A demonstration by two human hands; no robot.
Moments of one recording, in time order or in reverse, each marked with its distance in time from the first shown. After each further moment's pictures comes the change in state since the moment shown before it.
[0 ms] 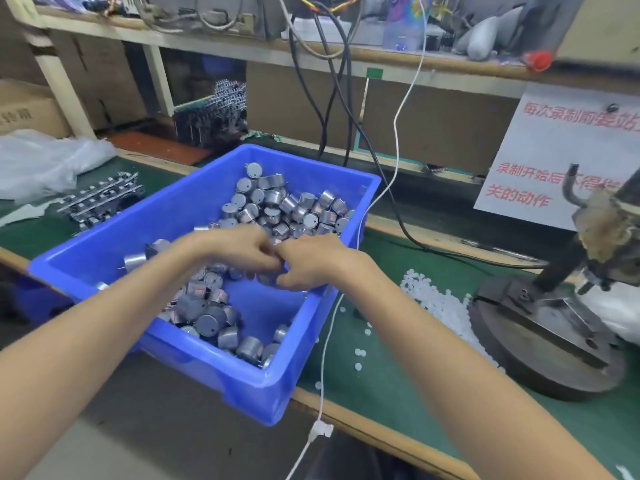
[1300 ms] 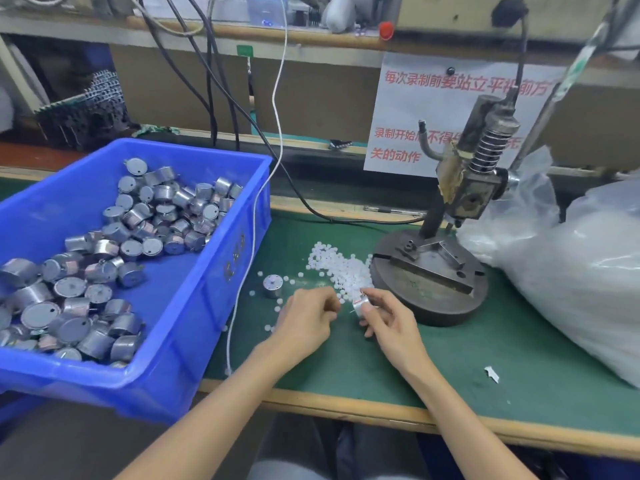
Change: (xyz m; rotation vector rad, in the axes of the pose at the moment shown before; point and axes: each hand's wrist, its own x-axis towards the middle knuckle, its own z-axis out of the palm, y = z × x) left_hand 0.031 0.161 0.180 -0.212 0.343 0.286; right_hand -0.200 0.113 0.168 1.281 0.846 0.549
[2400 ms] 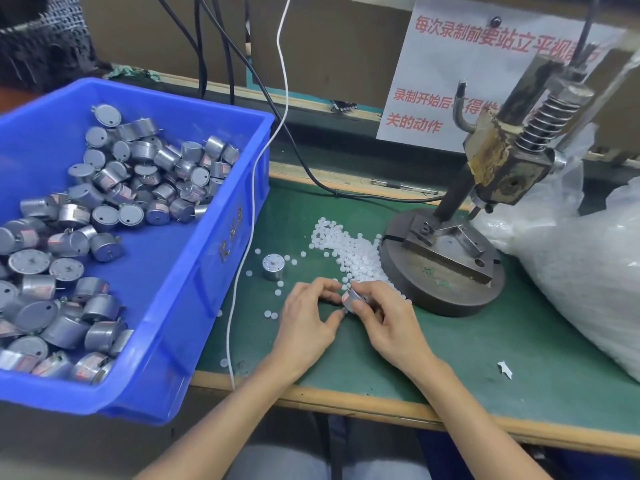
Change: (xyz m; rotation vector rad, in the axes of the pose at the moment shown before) left_hand -0.008 -0.027 0.036 -0.302 0.223 0.001; right_hand 0.005 0.003 0.010 -0.536 -0.106 -0.377
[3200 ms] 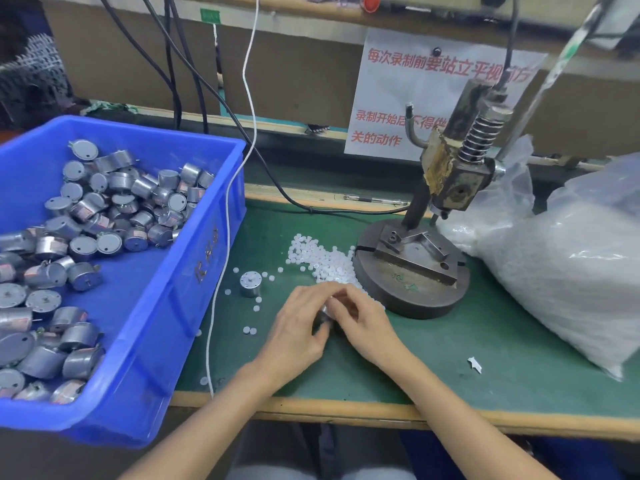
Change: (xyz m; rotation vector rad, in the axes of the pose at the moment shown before) left_hand 0.005 0.009 0.001 0.045 -0.087 0.354; right_hand 0.007 -0.011 -0.006 0.224 -0.094 0.227
